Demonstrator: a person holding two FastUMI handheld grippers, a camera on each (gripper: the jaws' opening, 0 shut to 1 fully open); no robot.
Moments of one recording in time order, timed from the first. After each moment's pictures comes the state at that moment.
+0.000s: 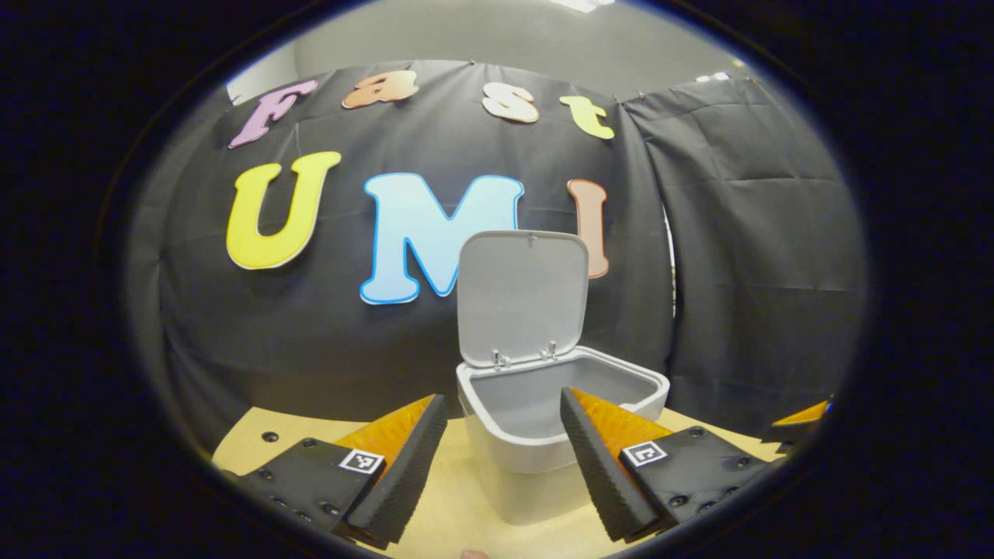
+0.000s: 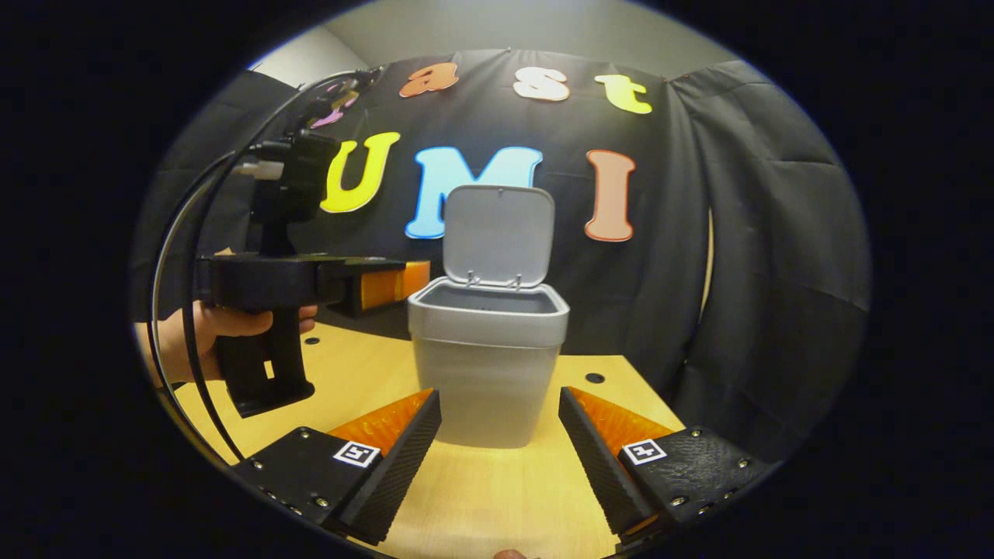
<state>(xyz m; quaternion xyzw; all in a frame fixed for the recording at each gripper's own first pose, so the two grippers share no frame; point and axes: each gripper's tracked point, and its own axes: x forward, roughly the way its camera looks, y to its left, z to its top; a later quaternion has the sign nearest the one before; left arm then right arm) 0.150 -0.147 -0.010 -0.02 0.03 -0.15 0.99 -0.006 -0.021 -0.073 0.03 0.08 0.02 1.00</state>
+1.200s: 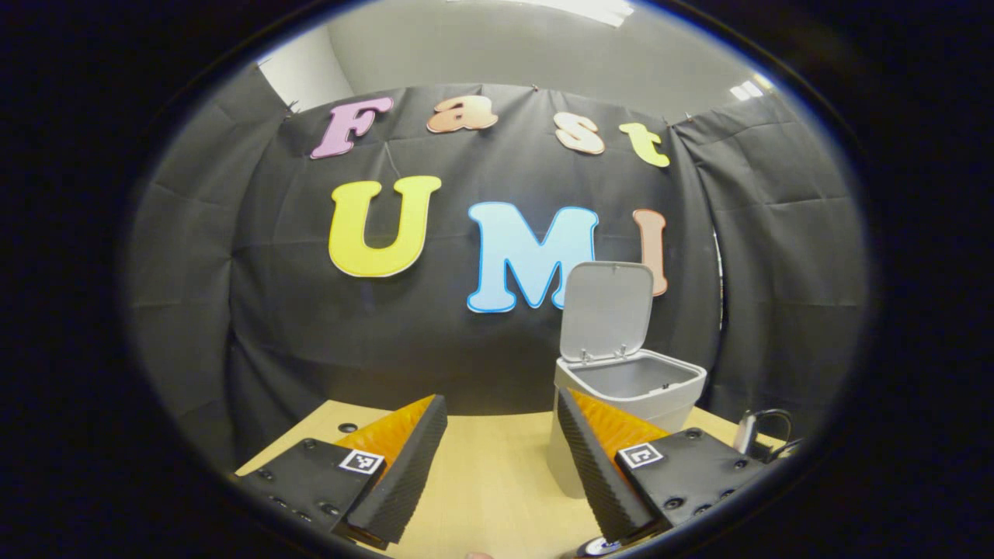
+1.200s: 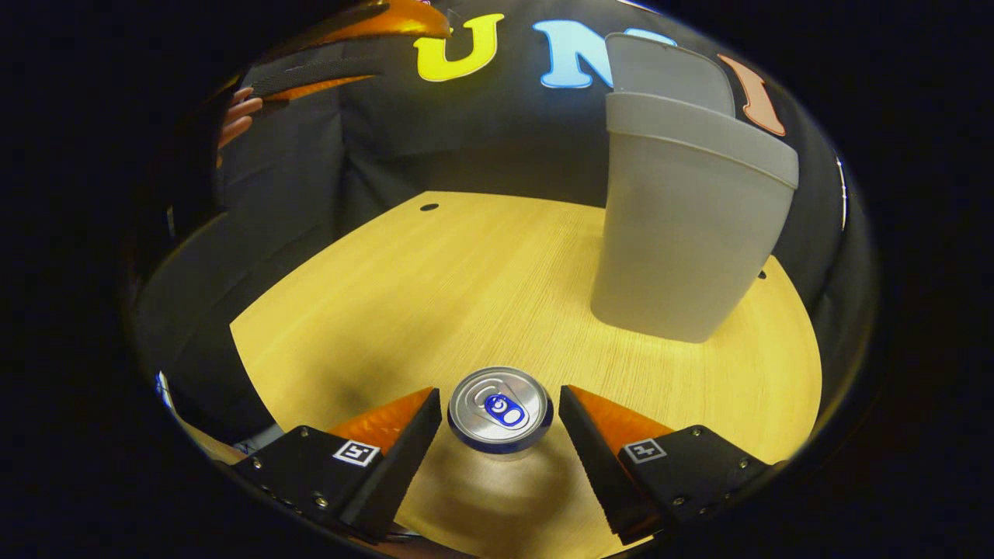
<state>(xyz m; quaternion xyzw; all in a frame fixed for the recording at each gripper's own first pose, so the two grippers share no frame) 0.065 -0.018 0.007 -0.03 0.02 -0.05 1.00 -0.014 0.128 -0.224 0.01 0.31 0.23 0.92</state>
